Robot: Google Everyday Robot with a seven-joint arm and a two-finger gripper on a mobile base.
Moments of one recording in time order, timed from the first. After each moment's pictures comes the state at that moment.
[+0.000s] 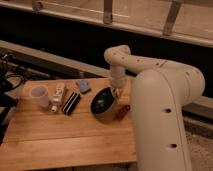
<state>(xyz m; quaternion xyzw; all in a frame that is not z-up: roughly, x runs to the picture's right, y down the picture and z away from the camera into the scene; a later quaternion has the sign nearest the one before) 0.078 0.055 0.834 -0.30 0.35 0.66 0.60</state>
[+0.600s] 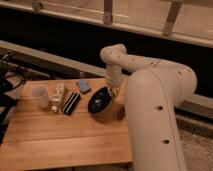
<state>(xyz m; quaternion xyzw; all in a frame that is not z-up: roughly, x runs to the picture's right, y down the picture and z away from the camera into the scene) 0.047 0.040 0.841 -0.29 0.34 0.65 0.61</state>
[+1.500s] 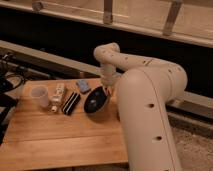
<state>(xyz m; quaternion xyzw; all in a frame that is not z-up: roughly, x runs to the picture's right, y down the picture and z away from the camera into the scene) 0.030 0.036 0.843 -0.30 0.34 0.63 0.63</state>
